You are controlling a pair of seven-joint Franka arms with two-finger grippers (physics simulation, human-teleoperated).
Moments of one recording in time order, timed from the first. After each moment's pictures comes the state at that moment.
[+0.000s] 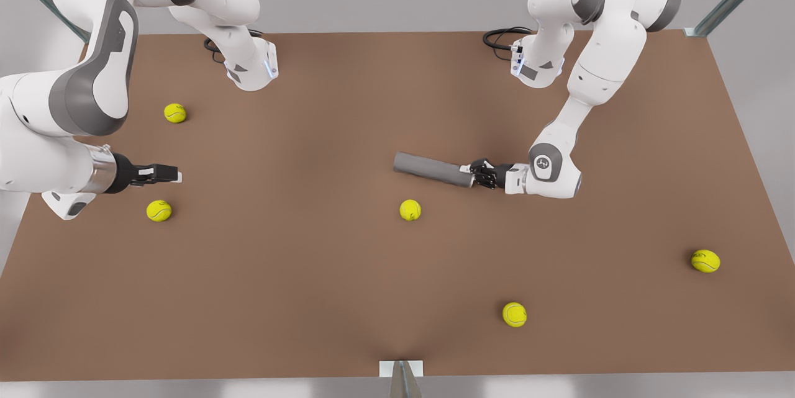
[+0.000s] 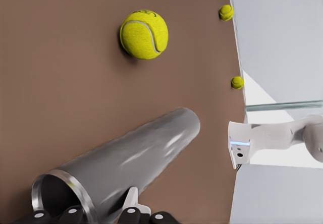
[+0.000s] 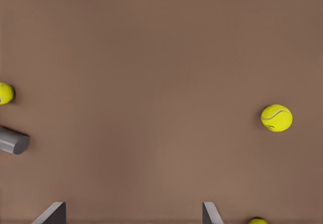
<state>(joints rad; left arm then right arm) -0.02 0.53 -0.24 -2.18 -1.13 2.06 1.15 -0.03 0.38 0.01 -1.13 0.14 1.24 -0.05</state>
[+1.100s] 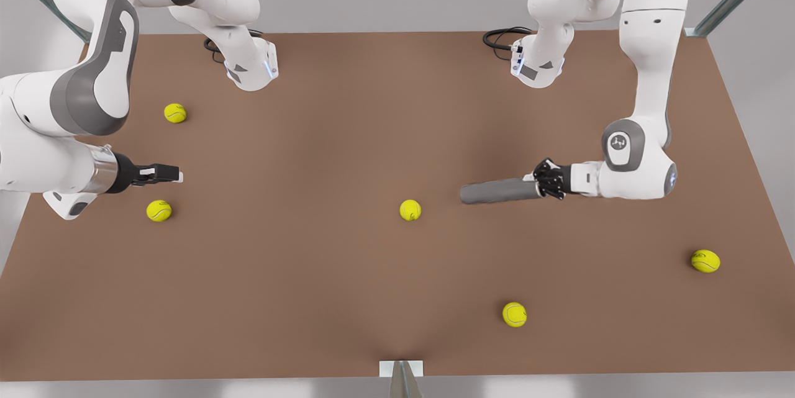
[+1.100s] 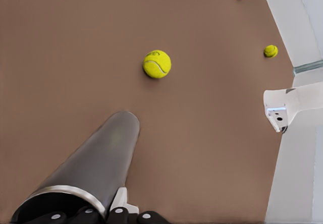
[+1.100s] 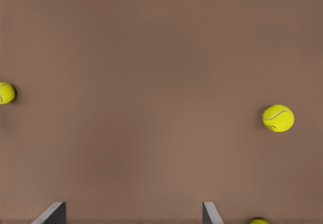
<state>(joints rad) -0.01 0.24 -0.01 -1.98 -0.68 1.80 0.99 -0.03 0.38 0.01 -1.13 0.15 1.24 -0.05</state>
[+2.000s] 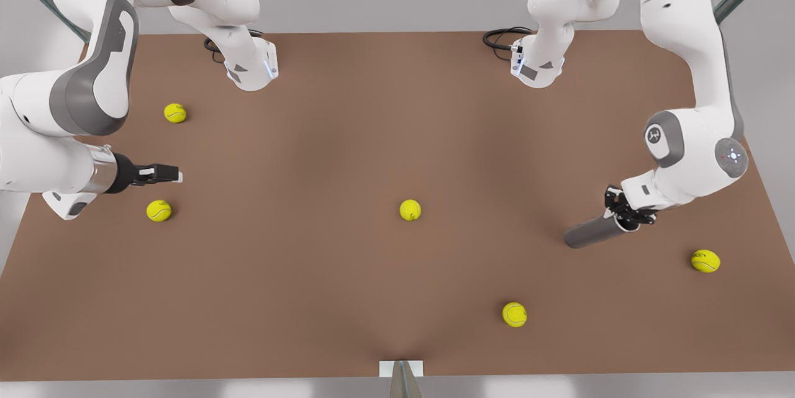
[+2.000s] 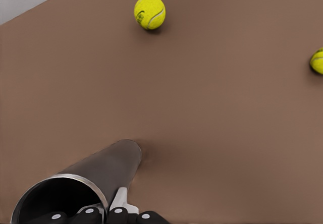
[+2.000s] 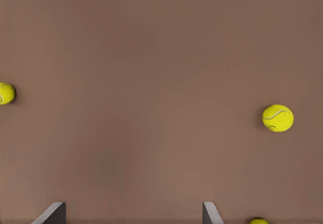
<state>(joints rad) -0.01 0.25 0.09 -1.81 -0.19 2.07 0.77 -0.03 0.38 0.01 -1.13 0.15 1.24 -0.05</state>
